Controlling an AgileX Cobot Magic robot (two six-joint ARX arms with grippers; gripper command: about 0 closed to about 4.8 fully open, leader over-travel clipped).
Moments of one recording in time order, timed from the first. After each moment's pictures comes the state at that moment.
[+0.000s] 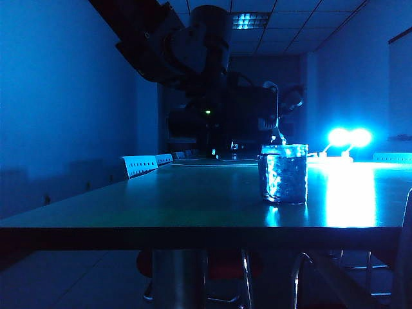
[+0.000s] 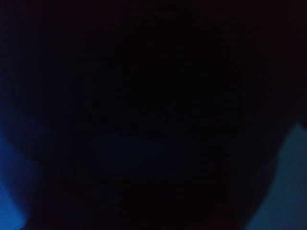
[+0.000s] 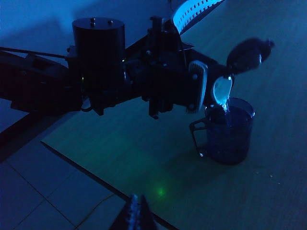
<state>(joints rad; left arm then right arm) -0.71 2.12 1.50 0.43 -0.47 1.54 0.07 0.48 0.65 -0.44 -0.59 0.08</state>
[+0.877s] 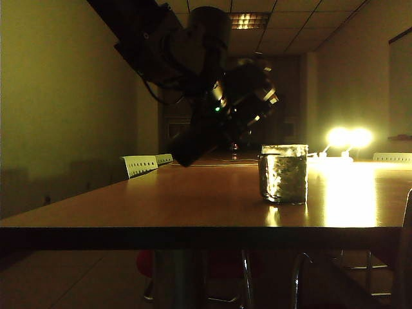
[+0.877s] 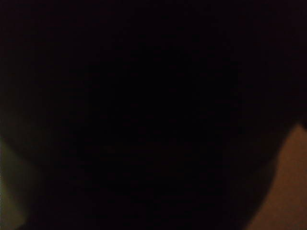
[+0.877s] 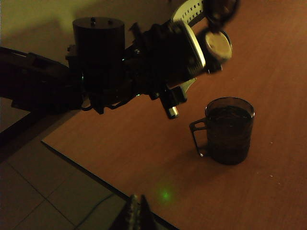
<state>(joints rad) -0.70 2.12 1.50 0.43 -0.49 0.85 0.07 0.48 0.65 -0.44 -0.59 0.08</state>
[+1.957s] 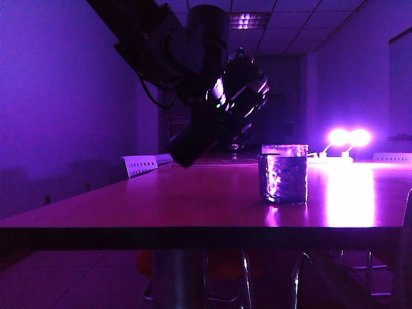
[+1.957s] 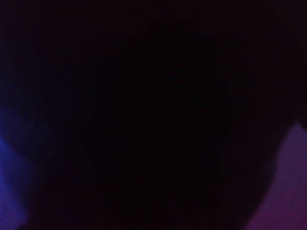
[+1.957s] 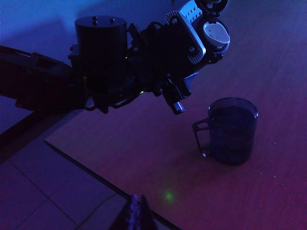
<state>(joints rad) -0.70 2.12 1.50 0.46 -0.54 0.75 0.07 0.48 0.65 -0.44 -0.60 0.08</state>
